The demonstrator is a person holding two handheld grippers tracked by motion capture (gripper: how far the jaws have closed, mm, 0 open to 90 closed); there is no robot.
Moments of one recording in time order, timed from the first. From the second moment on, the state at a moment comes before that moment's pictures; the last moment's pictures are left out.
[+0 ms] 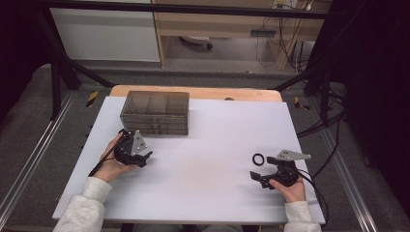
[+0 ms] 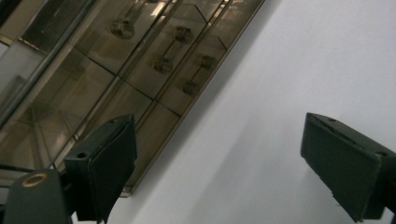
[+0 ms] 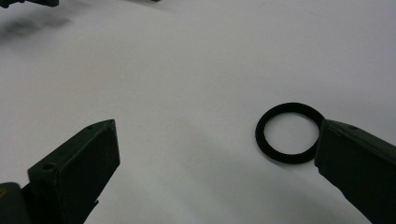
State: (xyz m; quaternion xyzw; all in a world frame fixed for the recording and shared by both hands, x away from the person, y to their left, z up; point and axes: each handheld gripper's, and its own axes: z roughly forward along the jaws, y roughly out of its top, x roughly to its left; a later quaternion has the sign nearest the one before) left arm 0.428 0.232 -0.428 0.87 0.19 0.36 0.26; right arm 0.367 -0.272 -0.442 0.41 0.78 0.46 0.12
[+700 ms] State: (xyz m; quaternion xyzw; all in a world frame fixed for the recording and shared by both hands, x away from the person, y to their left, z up) left arm 0.439 0.219 -0.445 0.87 0.05 0.44 0.20; right arm 0.367 -0.272 -0.442 0.41 0.78 0.46 0.12
